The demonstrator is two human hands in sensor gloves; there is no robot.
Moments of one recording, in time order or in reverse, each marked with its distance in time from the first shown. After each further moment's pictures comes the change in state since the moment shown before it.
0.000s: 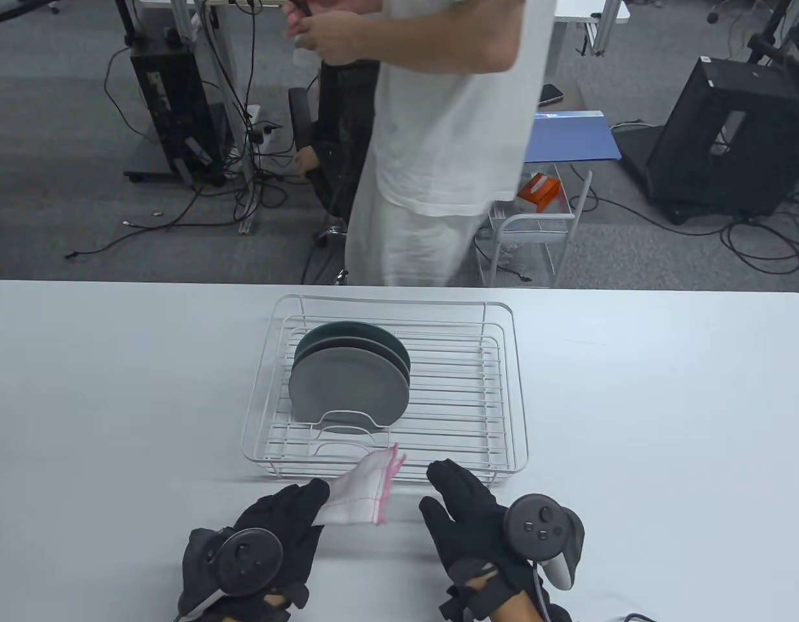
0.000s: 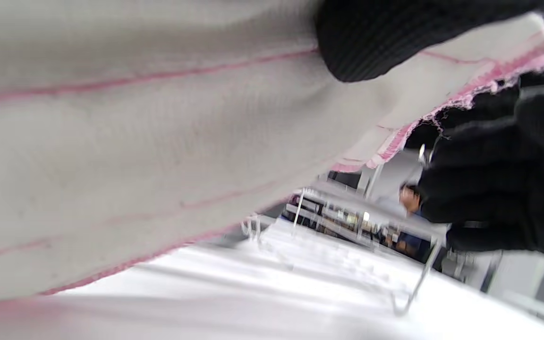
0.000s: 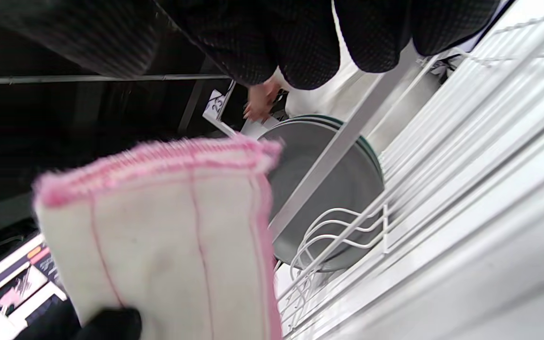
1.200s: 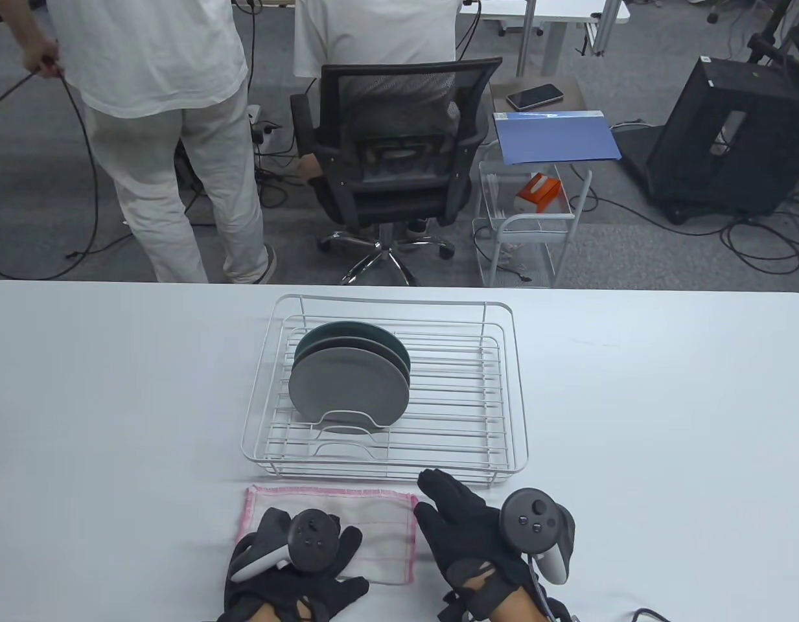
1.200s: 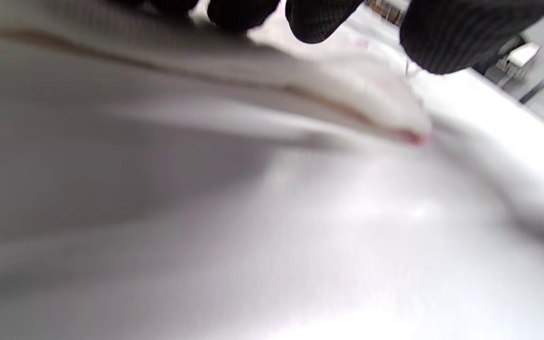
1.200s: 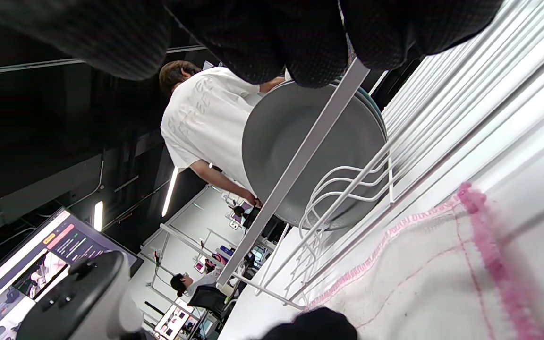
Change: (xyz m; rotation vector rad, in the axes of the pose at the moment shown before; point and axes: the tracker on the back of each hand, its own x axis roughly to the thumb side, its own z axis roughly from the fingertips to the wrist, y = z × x) left_hand 0.001 -0.062 -0.012 -0.665 0.083 0.113; right_hand 0.003 0.013 -0.006 0.122 0.003 -0.044
